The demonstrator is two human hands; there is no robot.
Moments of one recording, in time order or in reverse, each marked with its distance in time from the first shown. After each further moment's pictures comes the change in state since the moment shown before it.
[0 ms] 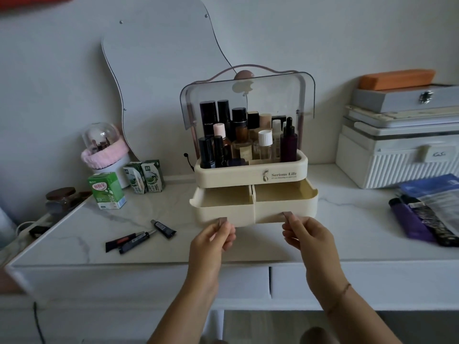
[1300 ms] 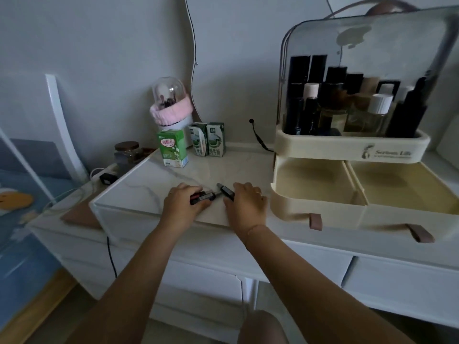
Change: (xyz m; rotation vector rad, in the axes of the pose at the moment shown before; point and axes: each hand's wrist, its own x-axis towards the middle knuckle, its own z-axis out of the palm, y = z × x) left_hand 0.086 0.027 -0.201 1.173 0.126 0.250; right_hand -0.023 0.074 0.241 -1.197 -0.408 -0.439
